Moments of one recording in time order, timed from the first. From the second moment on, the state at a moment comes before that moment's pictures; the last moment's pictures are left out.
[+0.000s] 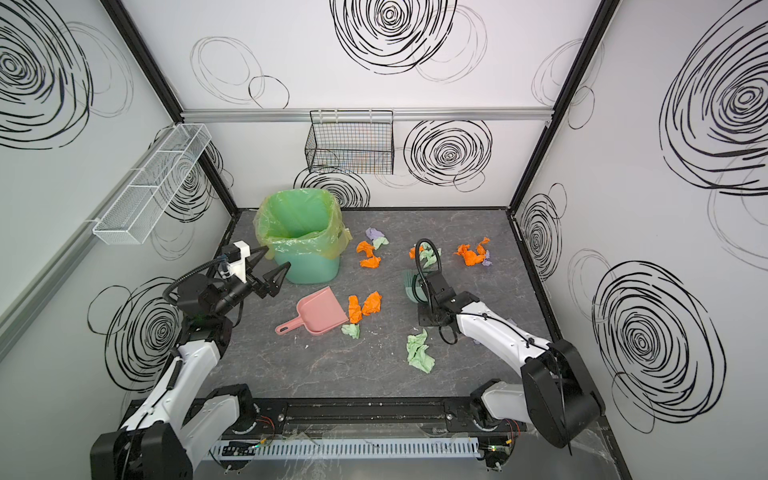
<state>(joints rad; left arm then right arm) 0.19 0.95 0.50 0.43 0.91 -0.09 0.50 1.26 0.72 -0.57 0.09 0.45</state>
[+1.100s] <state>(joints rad) -0.39 1.46 0.95 0.19 1.06 -0.35 0.85 1.04 0.85 -0.44 0.31 0.50</state>
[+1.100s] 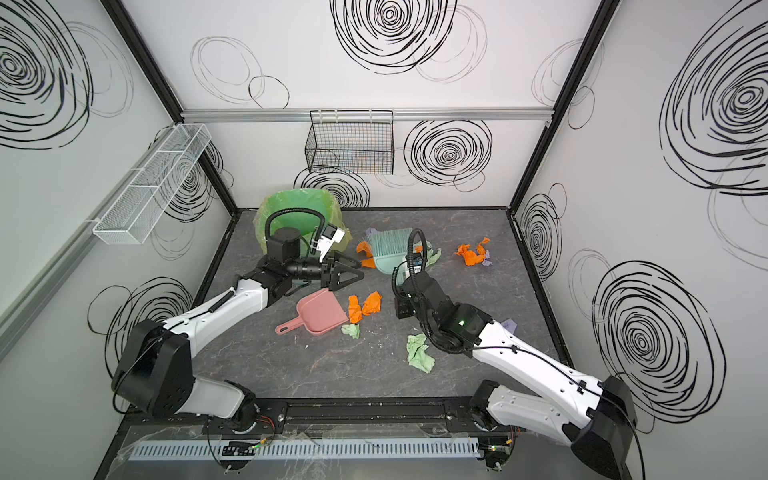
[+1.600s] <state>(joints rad) -0.43 1.53 1.01 0.23 0.94 -0.37 0.89 1.10 0.85 -0.36 0.32 0.51</state>
